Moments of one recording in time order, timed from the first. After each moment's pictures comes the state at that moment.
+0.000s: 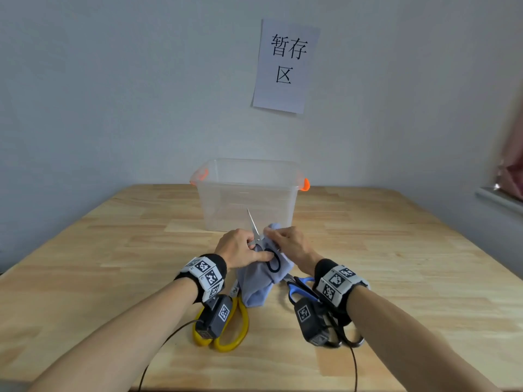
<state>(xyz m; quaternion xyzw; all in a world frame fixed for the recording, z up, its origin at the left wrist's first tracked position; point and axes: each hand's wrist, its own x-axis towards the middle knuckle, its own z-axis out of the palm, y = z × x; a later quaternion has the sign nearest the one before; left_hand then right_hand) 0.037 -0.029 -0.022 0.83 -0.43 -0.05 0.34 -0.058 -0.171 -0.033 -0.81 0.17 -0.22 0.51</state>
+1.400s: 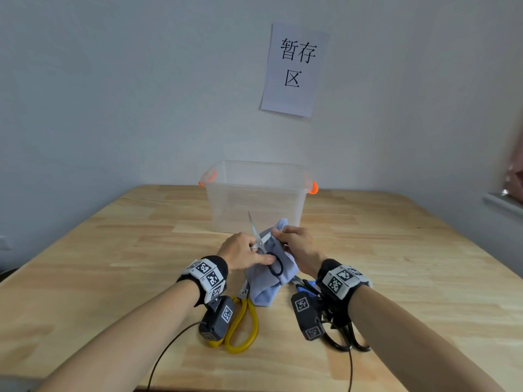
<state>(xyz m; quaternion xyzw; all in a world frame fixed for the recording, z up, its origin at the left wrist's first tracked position) 0.056 -0.018 -0.031 0.82 -0.42 -0.12 0.37 -0.043 -0.165 -0.034 -0.70 0.22 -0.22 0.65</state>
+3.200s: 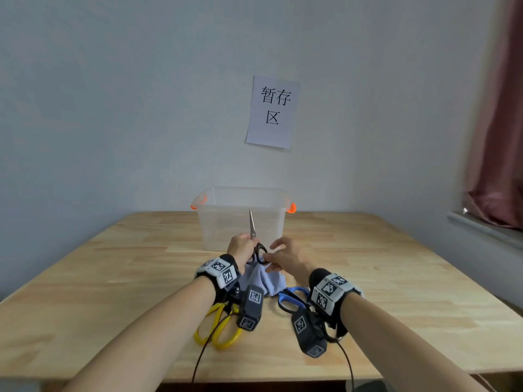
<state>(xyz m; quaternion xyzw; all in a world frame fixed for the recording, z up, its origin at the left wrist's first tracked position) -0.011 -0.043 0.013 0.73 -0.20 -0.18 0.63 -0.113 -0.138 0.006 -0.77 0.22 -0.20 0.56</state>
